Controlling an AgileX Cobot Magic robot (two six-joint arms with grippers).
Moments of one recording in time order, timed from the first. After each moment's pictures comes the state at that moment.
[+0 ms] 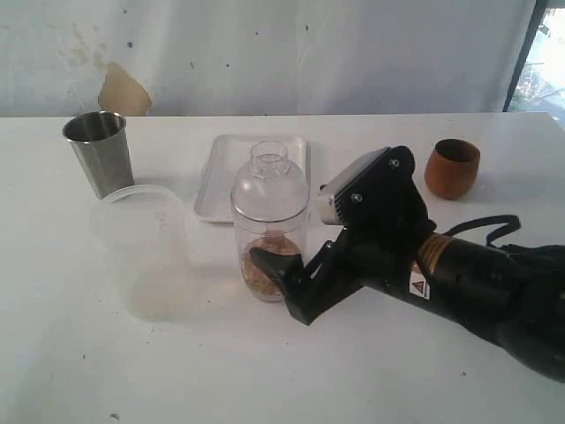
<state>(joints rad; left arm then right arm) 0.08 0.00 -0.01 0.04 0.21 -0.04 0.62 1.51 -0.50 -0.36 -0.65 0.14</state>
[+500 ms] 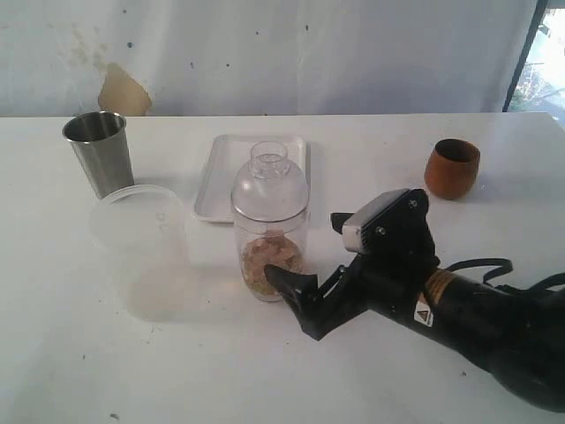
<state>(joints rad) 0.08 0.00 -0.01 0.04 0.21 -0.04 0.54 1.75 -0.43 -0.37 -1.02 0.15</state>
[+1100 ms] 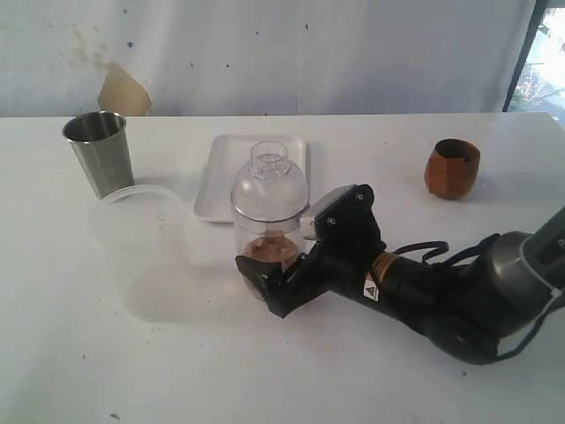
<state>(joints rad) 0.08 0.00 -0.01 0.04 0.21 -0.04 0.53 2.00 -0.66 -0.42 -1.06 0.15</state>
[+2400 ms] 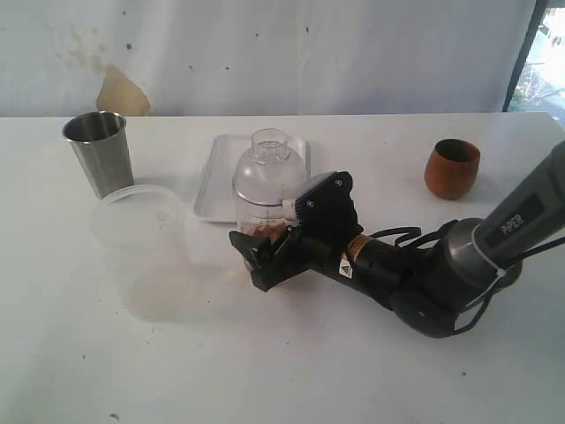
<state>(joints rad) 0.08 0.00 -0.01 0.04 0.21 -0.04 0.53 2.12 -0.82 -0.40 -1.05 0.15</state>
